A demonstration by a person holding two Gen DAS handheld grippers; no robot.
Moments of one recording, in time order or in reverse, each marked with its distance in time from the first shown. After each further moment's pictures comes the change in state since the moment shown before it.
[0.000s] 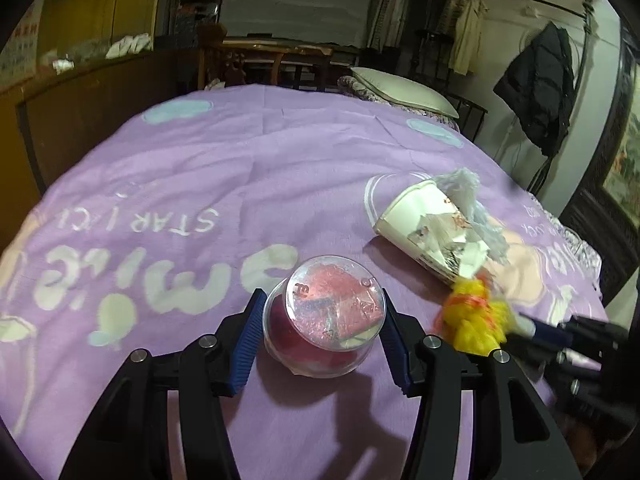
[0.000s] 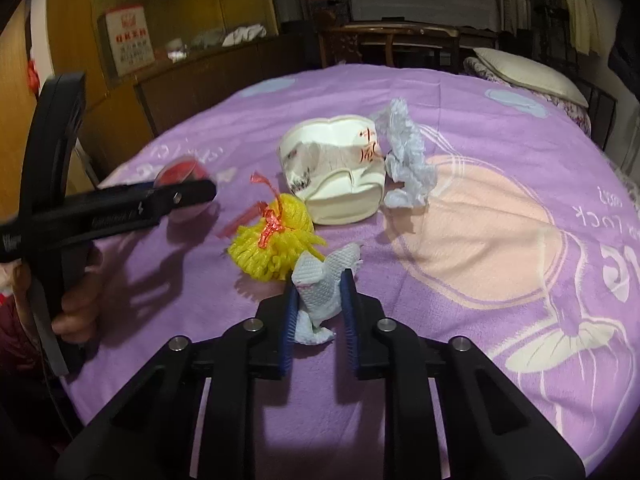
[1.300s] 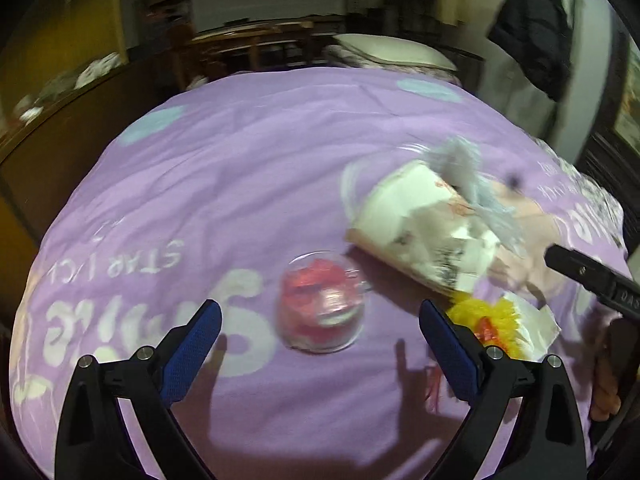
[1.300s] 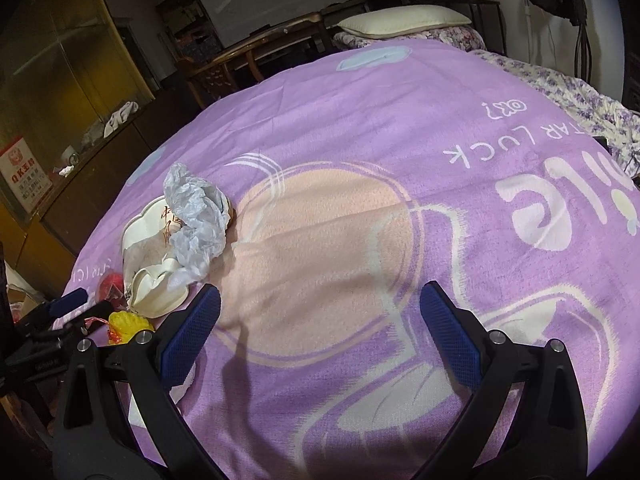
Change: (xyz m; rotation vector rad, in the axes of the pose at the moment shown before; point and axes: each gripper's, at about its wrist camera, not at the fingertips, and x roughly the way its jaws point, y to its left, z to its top) left arm 0.046 -0.042 0.024 0.166 0.126 0.073; right arm 0.009 -0.120 0.001 0.428 -0.043 -0.191
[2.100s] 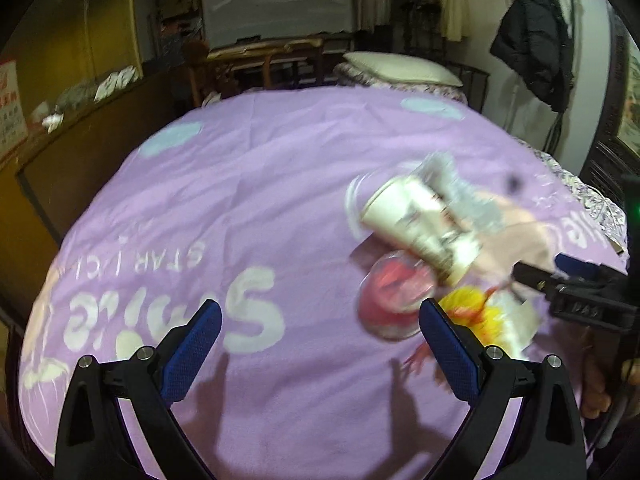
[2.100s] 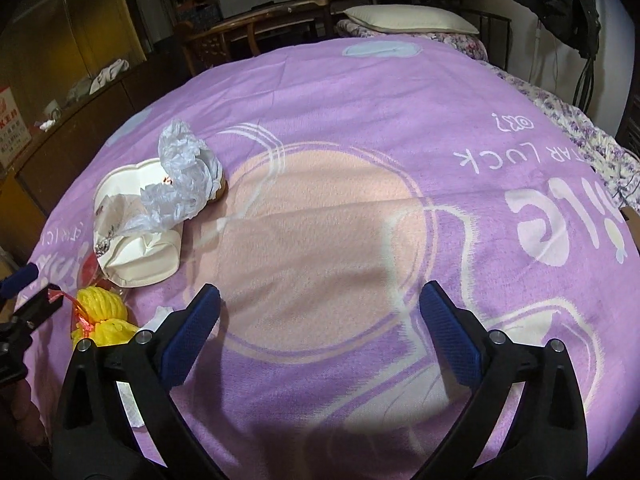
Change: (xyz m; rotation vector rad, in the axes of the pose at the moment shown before) left arm -0.038 -0.002 -0.008 -0.017 -0.077 0.042; right arm 0.010 0.022 -0.004 -0.113 0.051 -0.114
